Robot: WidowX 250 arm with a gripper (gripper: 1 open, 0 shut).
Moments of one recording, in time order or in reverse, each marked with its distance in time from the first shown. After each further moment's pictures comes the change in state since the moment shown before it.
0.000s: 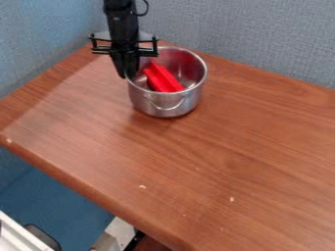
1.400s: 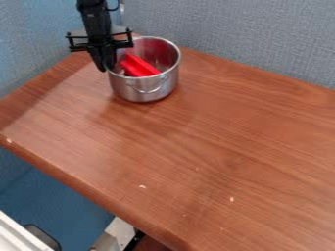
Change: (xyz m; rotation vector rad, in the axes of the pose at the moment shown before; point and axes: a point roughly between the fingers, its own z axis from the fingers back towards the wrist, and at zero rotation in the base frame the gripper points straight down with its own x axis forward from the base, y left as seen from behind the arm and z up) arm 0.023 0.044 -0.004 -0.027 -0.027 0.165
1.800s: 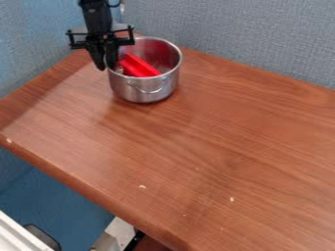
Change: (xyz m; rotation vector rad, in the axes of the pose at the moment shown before) arm -0.005 -0.009 0.008 -0.008 0.053 -0.012
